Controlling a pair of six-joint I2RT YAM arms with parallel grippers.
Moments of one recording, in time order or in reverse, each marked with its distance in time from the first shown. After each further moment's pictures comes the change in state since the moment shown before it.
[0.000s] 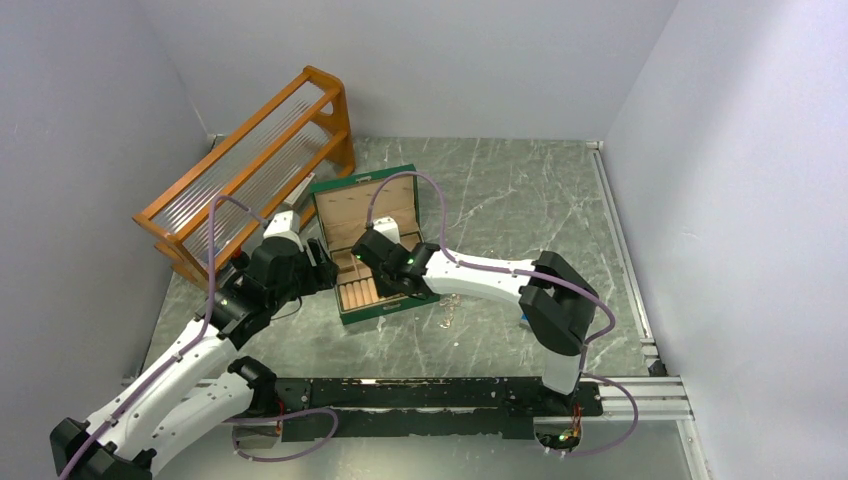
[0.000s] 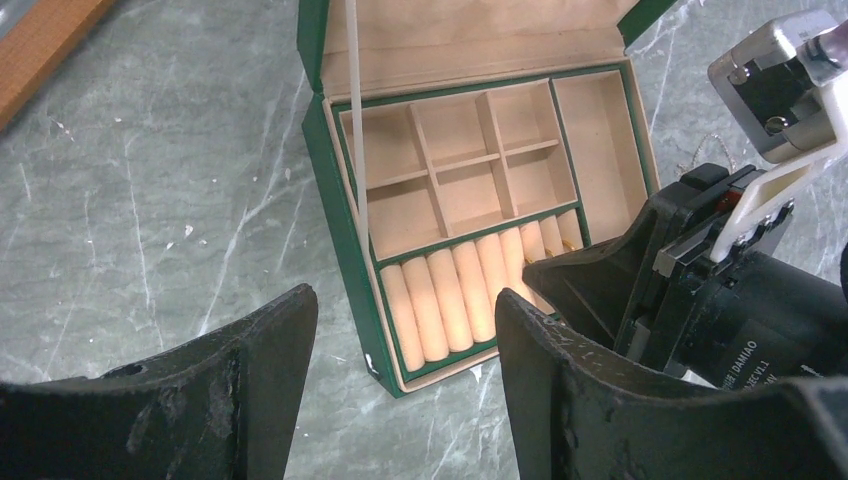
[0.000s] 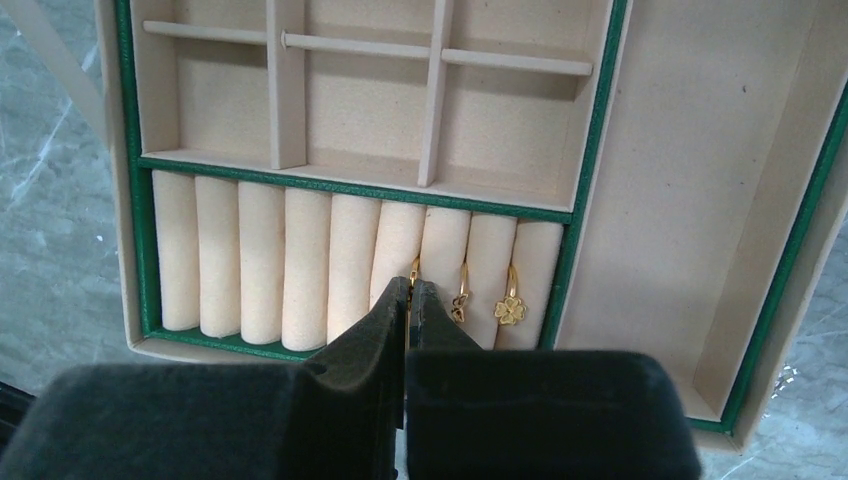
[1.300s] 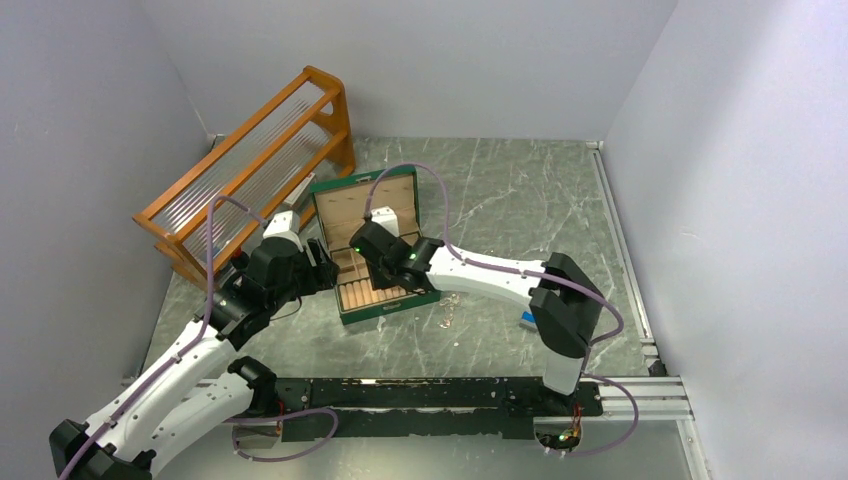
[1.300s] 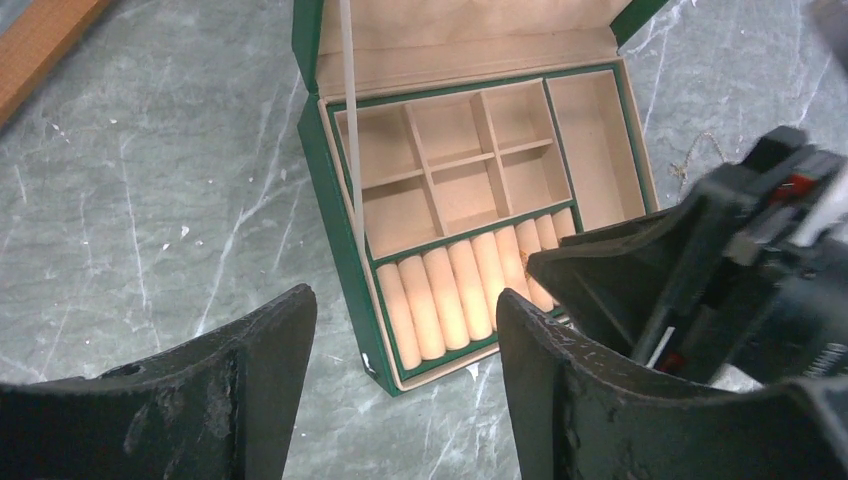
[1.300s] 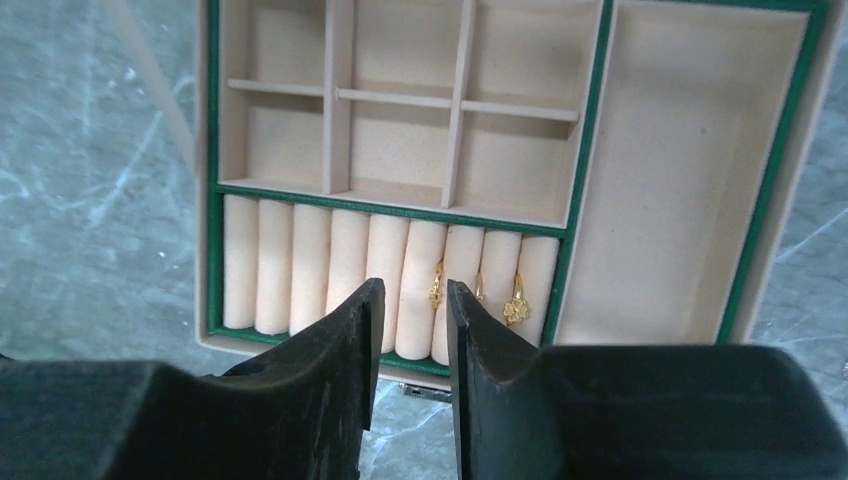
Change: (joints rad) left arm 0.000 -0.004 0.000 0.000 0.006 0.000; right arm 0.002 -0.016 0.049 -0.017 0.019 -0.003
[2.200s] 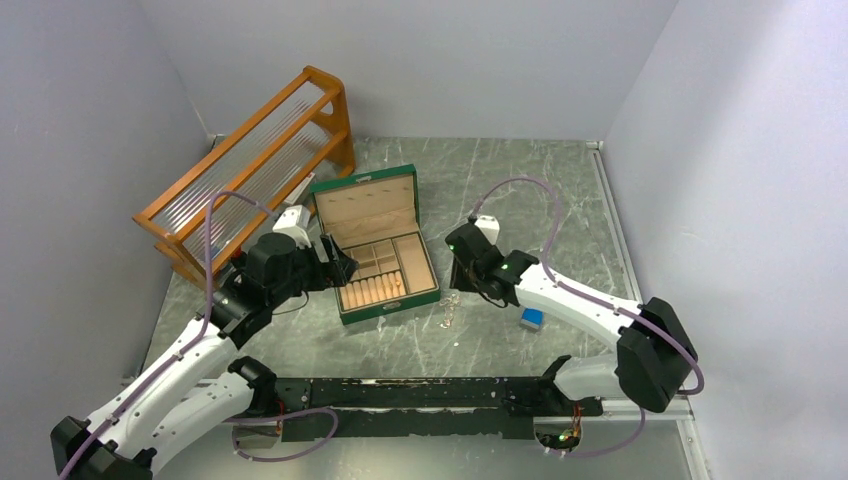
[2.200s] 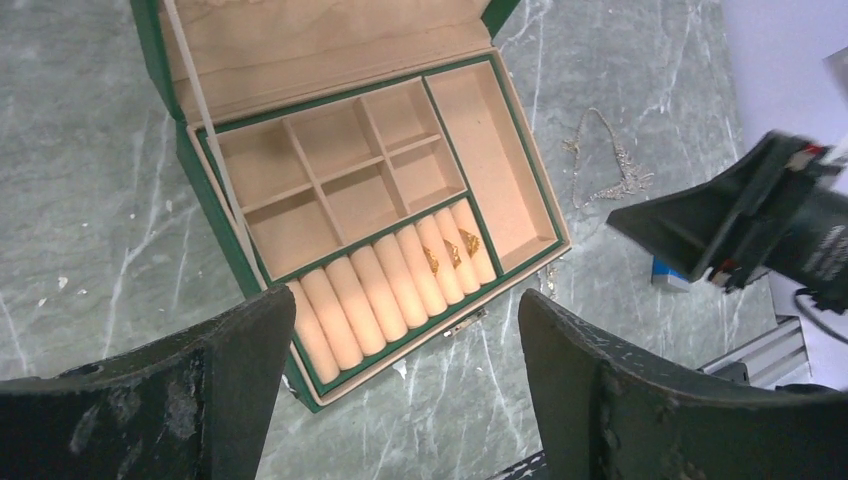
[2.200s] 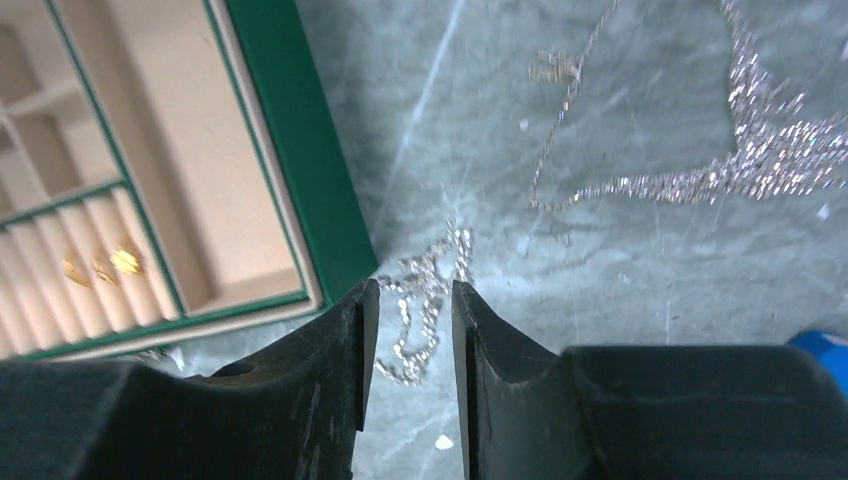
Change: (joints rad) left arm 0.000 0.013 0.000 0.119 0.169 0.011; right arm -0.298 -0.506 -0.493 0.010 0.037 0.128
